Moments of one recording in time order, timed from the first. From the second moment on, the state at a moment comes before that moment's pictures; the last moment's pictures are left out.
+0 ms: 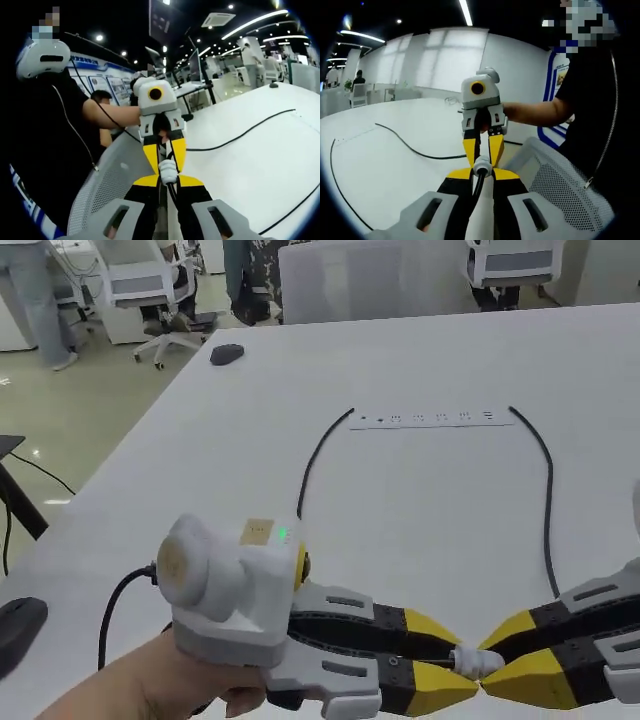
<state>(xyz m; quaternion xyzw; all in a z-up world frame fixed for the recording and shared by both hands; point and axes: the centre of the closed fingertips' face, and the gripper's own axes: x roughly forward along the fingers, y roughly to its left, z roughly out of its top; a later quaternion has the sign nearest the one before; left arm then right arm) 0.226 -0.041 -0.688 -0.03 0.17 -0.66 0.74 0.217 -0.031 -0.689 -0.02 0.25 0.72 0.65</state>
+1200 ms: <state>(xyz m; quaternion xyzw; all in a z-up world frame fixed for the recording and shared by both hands) 0.239 -0.034 -0.668 -0.06 0.12 -0.65 0.75 0.239 -0.030 -0.675 0.02 0.22 0.67 0.71</state>
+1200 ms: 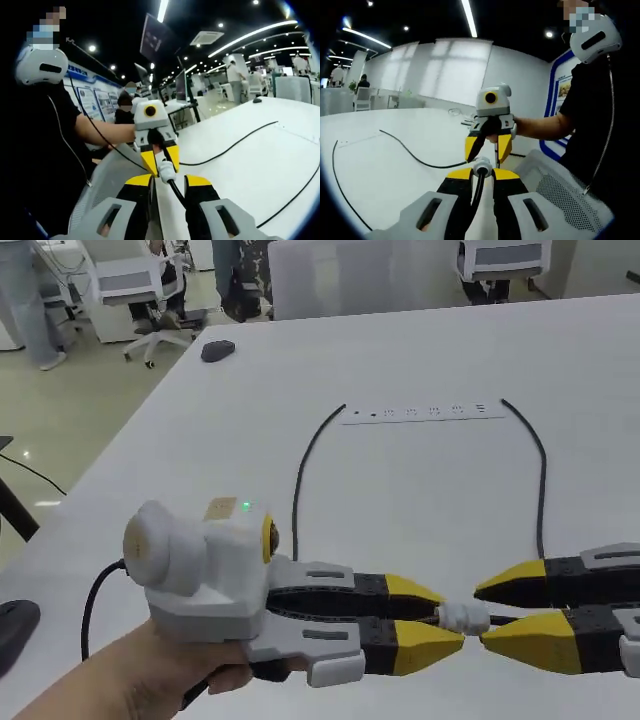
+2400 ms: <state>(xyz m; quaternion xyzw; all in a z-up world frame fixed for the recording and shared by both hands) 0.241 -0.032 -0.674 -0.05 0.13 -0.65 0.75 0.237 -0.039 -0.680 -0.14 0.13 0.68 0.71</state>
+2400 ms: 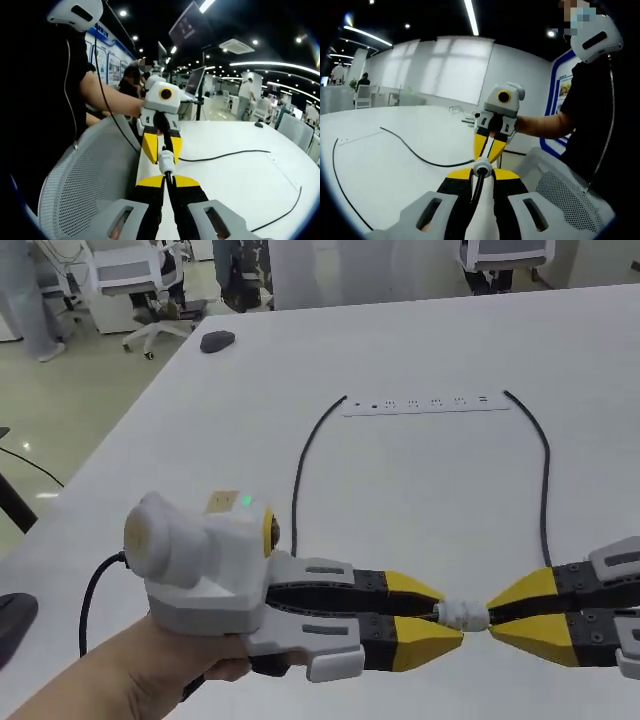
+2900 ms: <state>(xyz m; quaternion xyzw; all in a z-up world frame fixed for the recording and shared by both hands) 0.253 -0.001 -0.694 0.01 0.14 -0.60 0.79 0.260 -0.107 -0.721 -0.19 0.22 0.57 0.77</state>
